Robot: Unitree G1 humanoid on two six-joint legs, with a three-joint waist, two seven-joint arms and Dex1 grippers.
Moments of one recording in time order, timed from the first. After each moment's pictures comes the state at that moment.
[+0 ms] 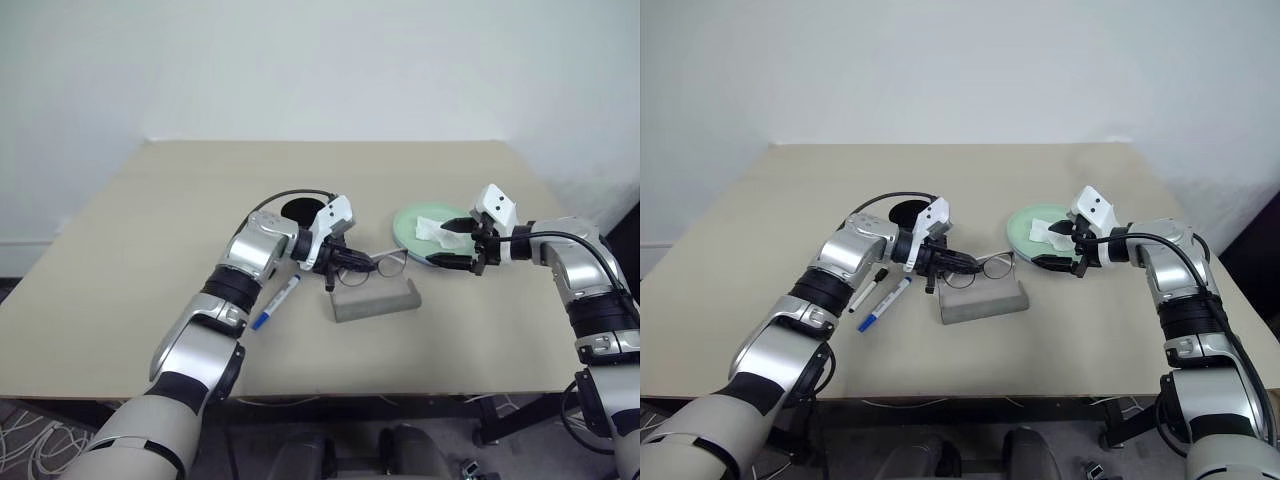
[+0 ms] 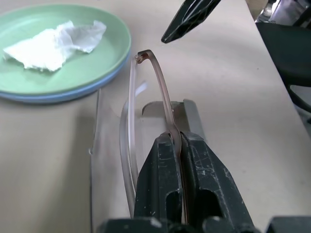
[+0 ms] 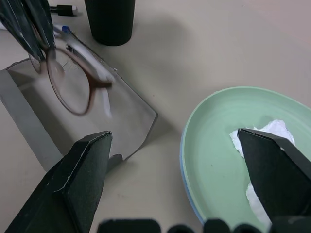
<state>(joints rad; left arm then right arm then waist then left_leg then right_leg) -0.96 0.29 -0.32 0.72 -0.15 0.35 -1.30 -0.74 -0.65 0.11 0.48 0.12 0.30 1.18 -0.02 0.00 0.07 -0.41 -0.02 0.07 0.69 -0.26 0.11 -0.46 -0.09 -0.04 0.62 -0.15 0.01</state>
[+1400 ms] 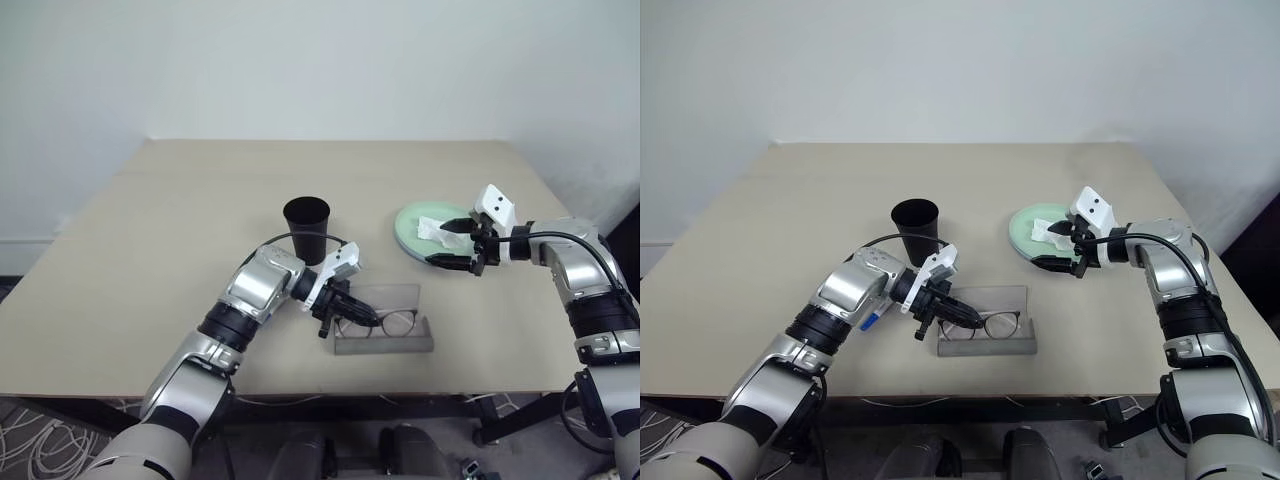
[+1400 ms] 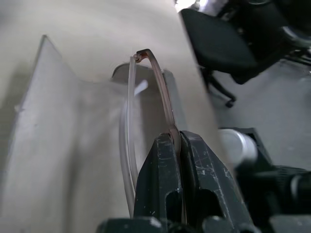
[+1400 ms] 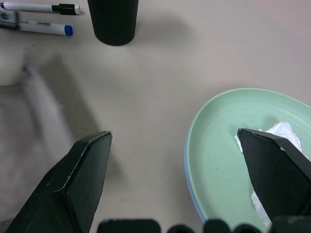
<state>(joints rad) -0.72 0.35 -0.41 0.26 -0.18 0.68 -1.48 -0.74 -0.65 0.11 0.47 0.12 0.30 1.18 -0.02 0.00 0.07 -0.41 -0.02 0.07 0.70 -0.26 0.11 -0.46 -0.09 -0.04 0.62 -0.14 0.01</state>
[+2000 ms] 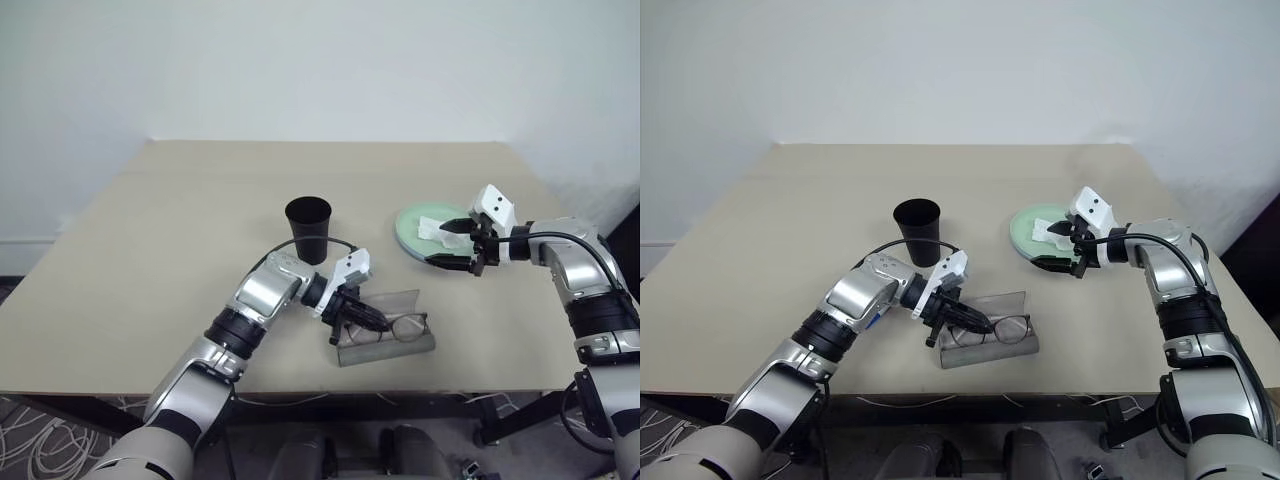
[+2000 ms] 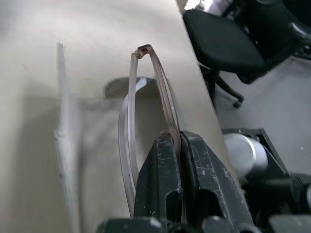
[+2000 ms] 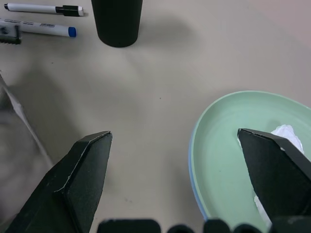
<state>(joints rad) -0.74 0.32 -0.42 0.33 -0.18 0.63 -1.36 -0.74 -0.65 0.11 0.47 0.12 0.30 1.18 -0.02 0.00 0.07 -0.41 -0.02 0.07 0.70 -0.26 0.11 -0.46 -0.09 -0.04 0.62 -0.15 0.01</state>
